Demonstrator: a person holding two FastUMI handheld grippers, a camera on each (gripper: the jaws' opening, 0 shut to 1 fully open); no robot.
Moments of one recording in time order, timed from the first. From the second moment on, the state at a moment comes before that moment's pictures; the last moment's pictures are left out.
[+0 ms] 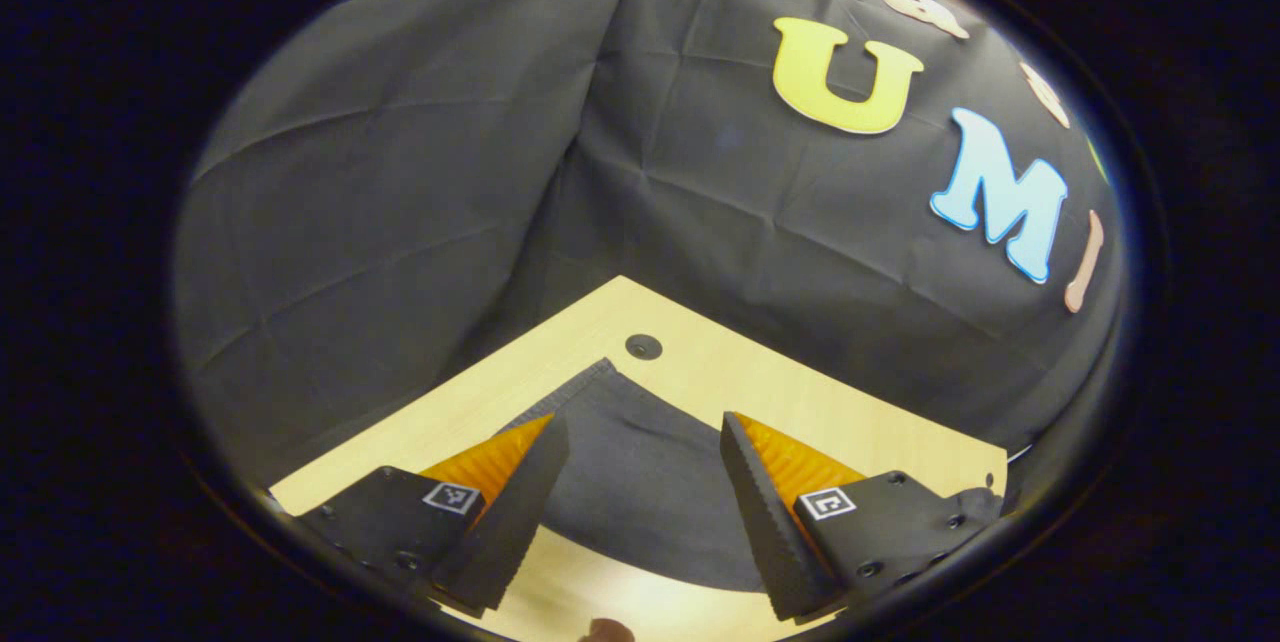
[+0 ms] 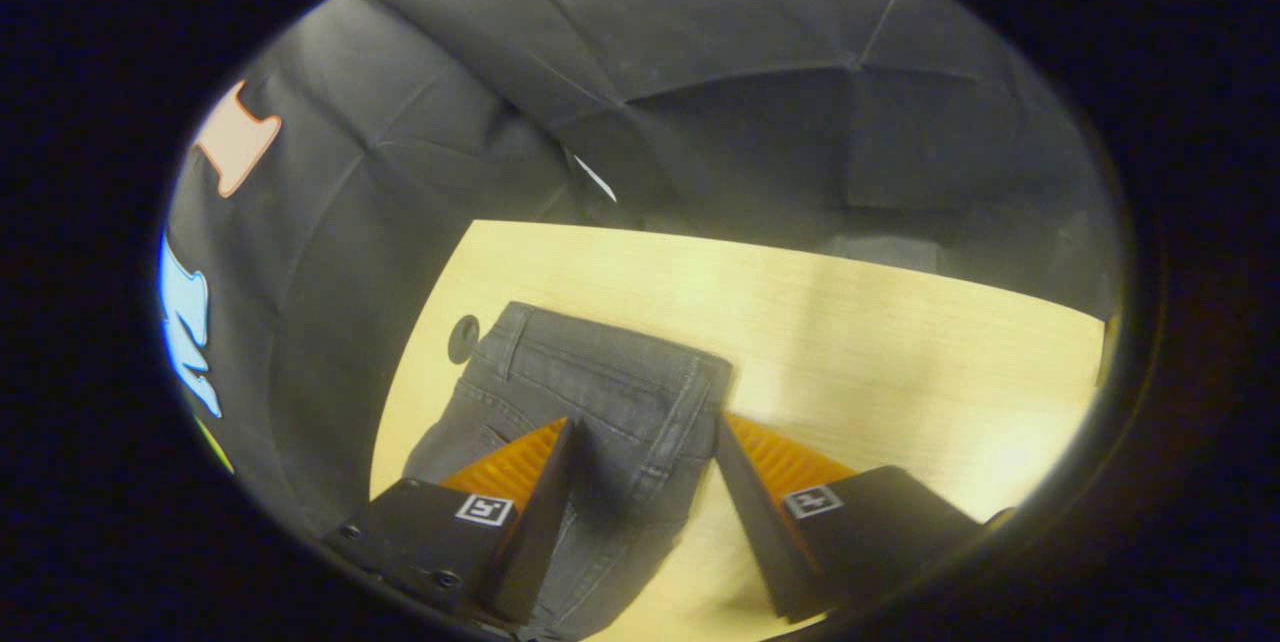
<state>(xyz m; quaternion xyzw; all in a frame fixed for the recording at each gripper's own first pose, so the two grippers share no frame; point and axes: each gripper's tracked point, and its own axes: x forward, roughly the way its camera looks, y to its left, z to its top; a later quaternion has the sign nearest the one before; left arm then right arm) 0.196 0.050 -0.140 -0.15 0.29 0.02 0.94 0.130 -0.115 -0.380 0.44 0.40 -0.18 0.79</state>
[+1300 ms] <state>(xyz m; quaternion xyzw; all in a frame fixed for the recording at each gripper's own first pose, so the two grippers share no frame) 0.114 0.102 -0.138 -0.18 0.29 0.00 0.94 0.018 -0.017 -0.126 0.06 0.10 0.28 0.95</state>
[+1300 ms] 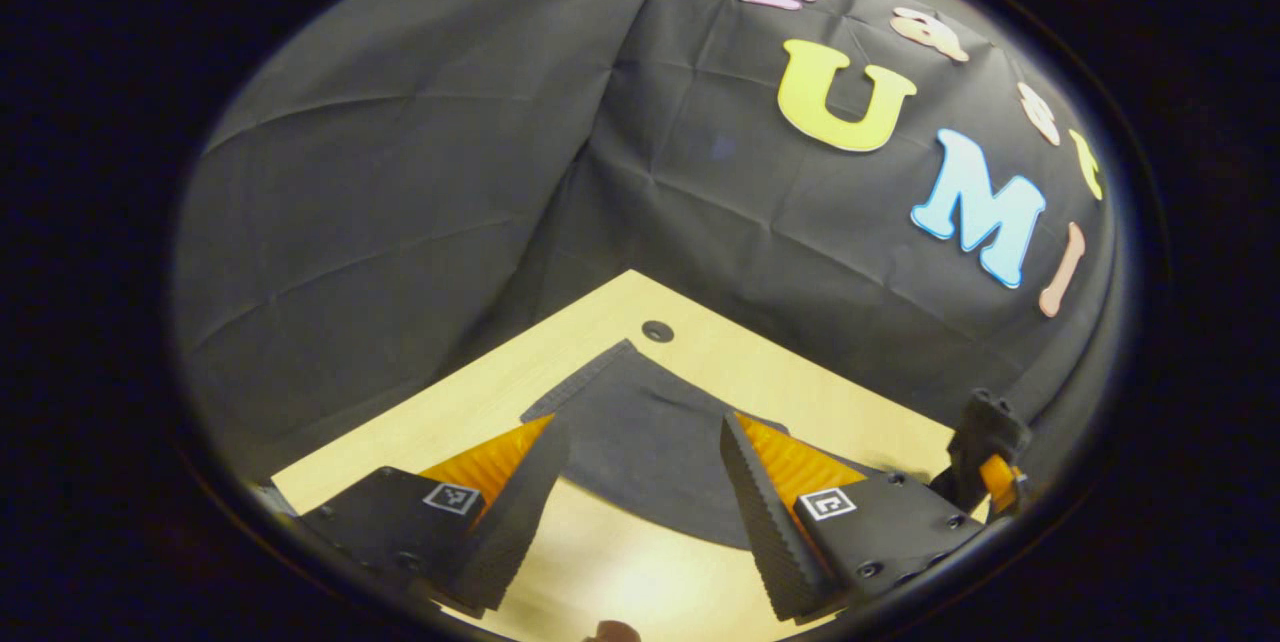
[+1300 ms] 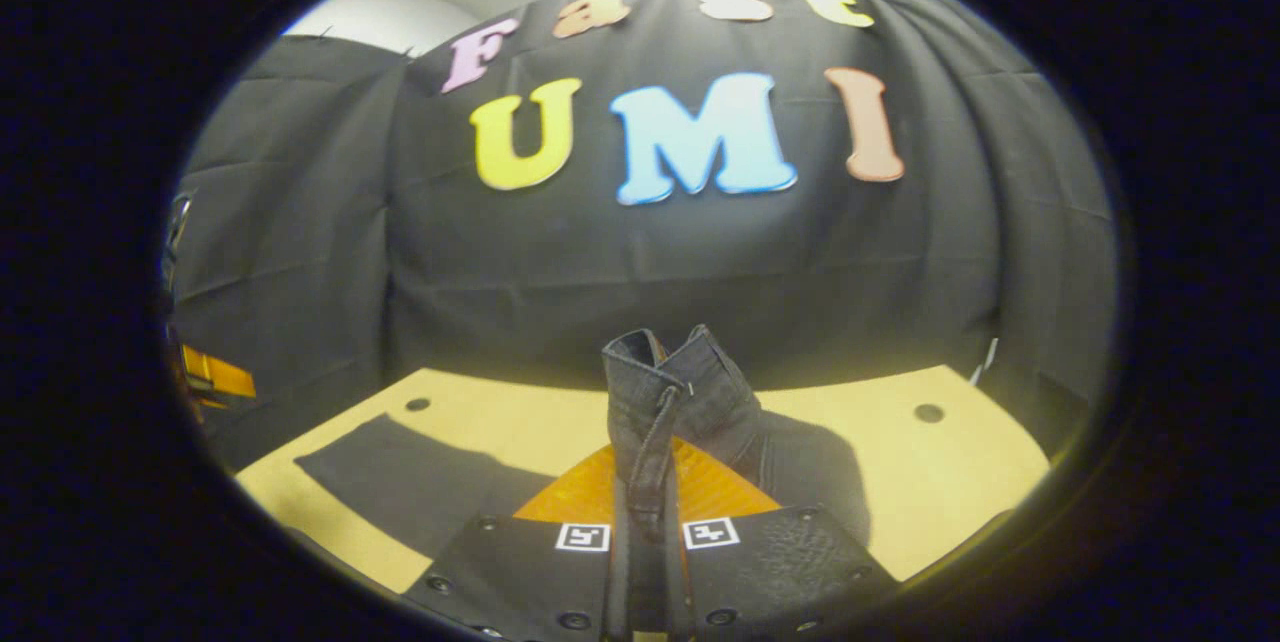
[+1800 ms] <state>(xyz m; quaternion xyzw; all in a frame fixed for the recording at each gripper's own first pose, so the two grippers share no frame) 0.105 0.150 -0.198 -0.34 0.34 0.07 0.87 0.037 -0.032 -0.129 -0.02 0.19 0.38 0.91</state>
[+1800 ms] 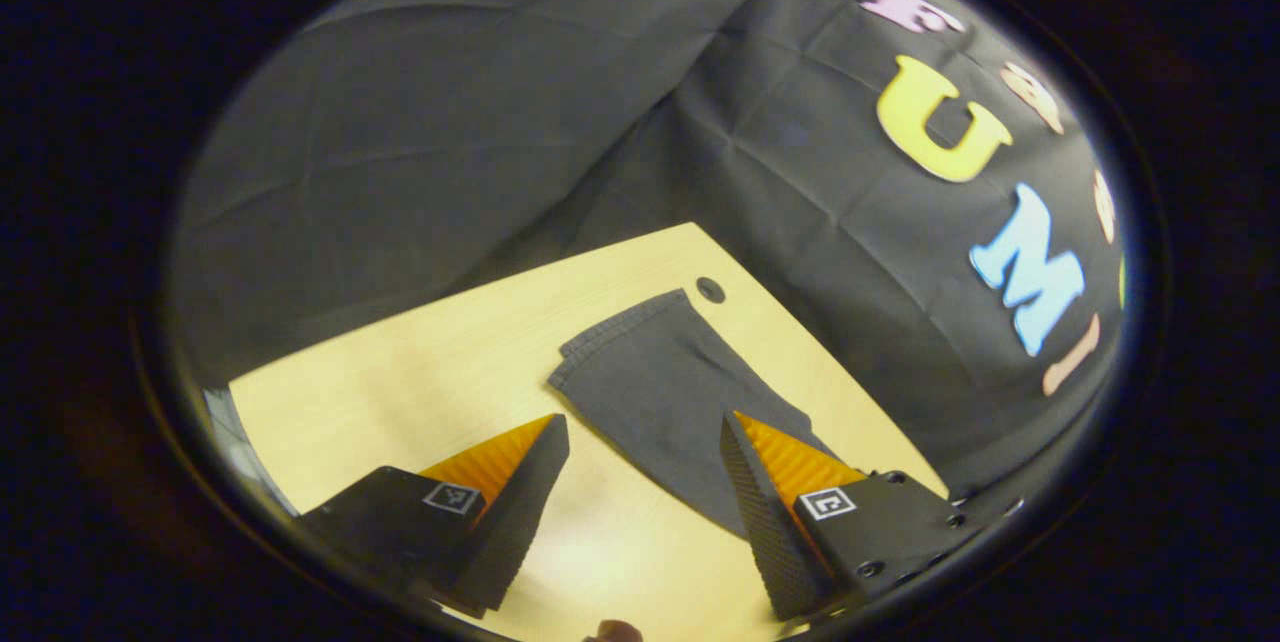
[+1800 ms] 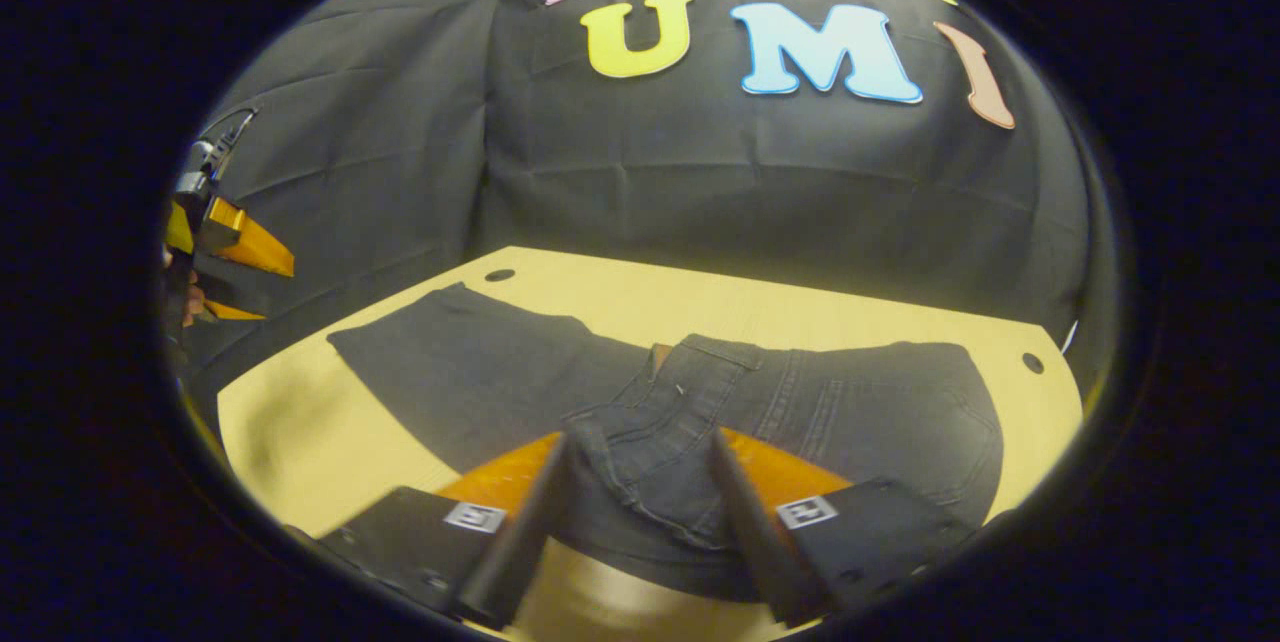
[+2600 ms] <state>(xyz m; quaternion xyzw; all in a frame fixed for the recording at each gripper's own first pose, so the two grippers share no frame) 0.220 0.202 -0.315 -0.49 0.38 0.17 0.77 0.051 -0.183 -0.001 -0.01 0.09 0.19 0.98</state>
